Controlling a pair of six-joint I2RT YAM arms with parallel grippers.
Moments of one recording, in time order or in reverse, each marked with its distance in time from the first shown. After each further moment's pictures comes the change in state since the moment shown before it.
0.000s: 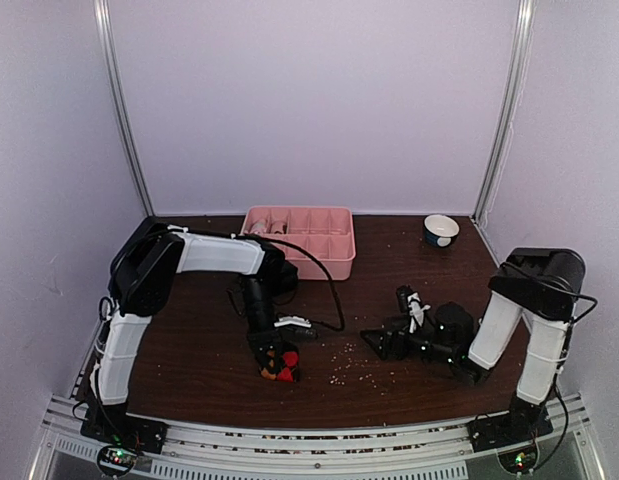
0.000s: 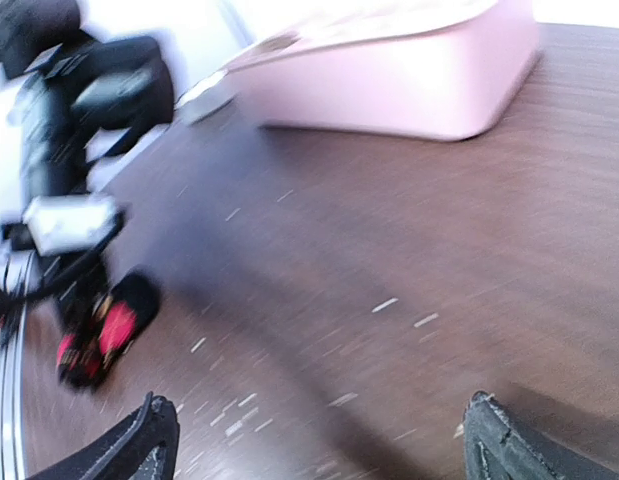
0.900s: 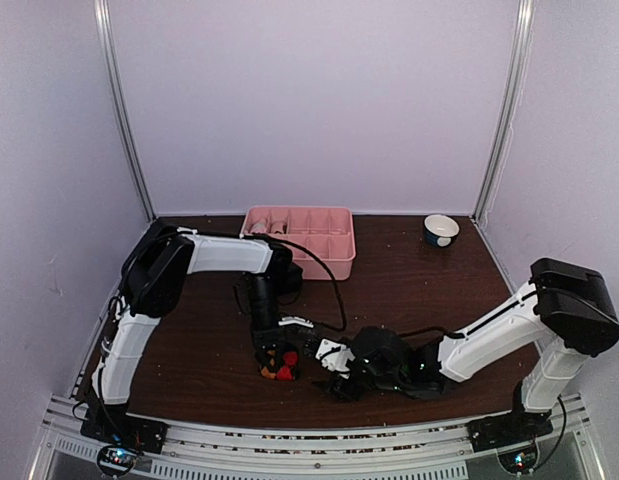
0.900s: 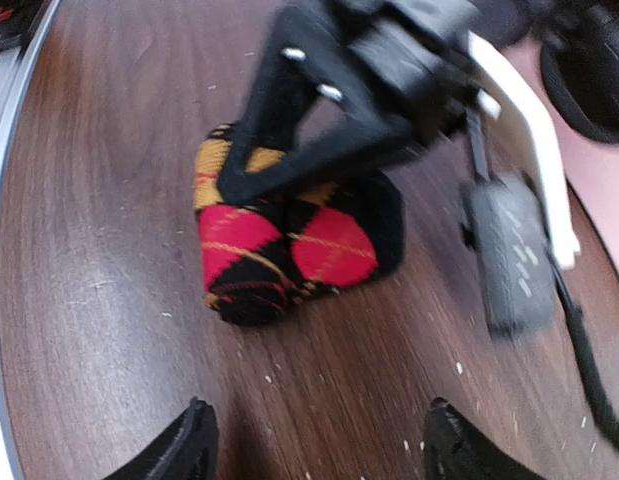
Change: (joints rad) left arm 0.003 0.084 0.114 -0.104 -0.041 -0.098; right arm 0.550 -0.192 0.384 -0.908 0.378 -0.545
